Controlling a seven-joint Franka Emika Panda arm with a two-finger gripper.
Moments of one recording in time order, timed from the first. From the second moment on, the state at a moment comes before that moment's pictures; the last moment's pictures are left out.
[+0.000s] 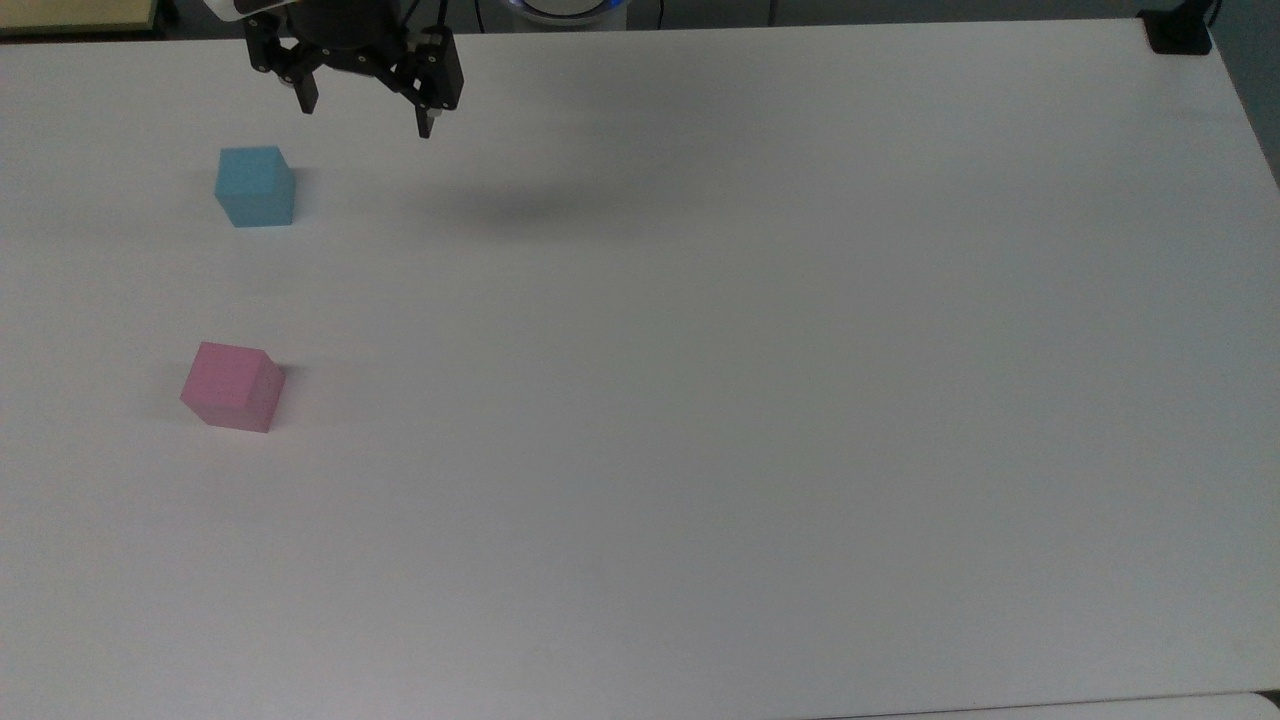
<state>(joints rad) -0.13 0.09 0.00 -1.65 -0.12 1.74 0.03</state>
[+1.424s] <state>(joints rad) -0.14 0.02 -0.31 -1.93 -0.07 1.93 -0.37</state>
